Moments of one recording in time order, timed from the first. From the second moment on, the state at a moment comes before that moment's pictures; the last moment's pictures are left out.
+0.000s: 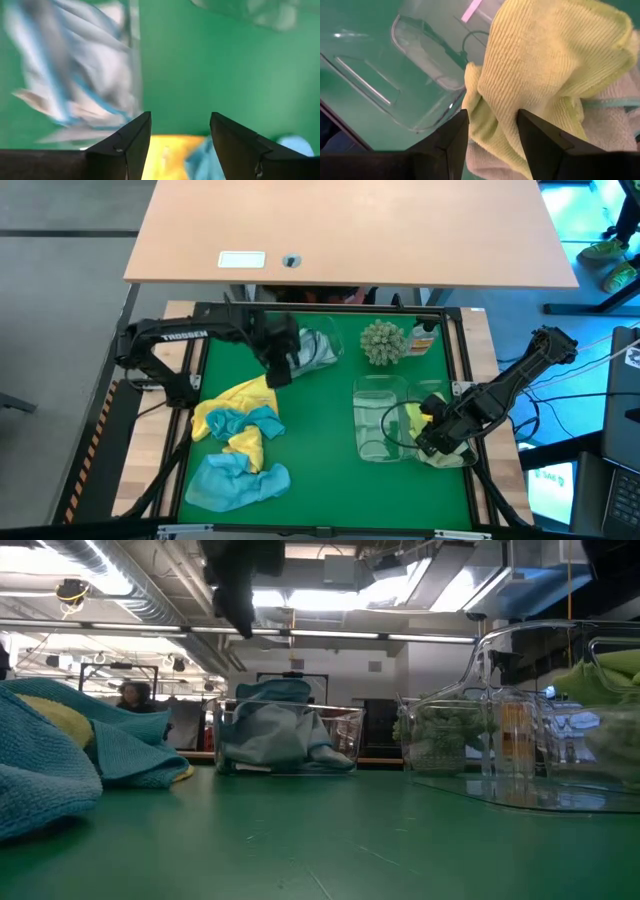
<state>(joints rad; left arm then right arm) 0.21 1.53 1.46 -1.10 0.09 -0.14 0.69 1.12 0.94 -1.15 0.11 1.51</state>
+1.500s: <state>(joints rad) -0.10 1.54 0.91 -0.85 0.02 -0.42 0.69 1.12 1.15 -1.00 0.57 1.02</state>
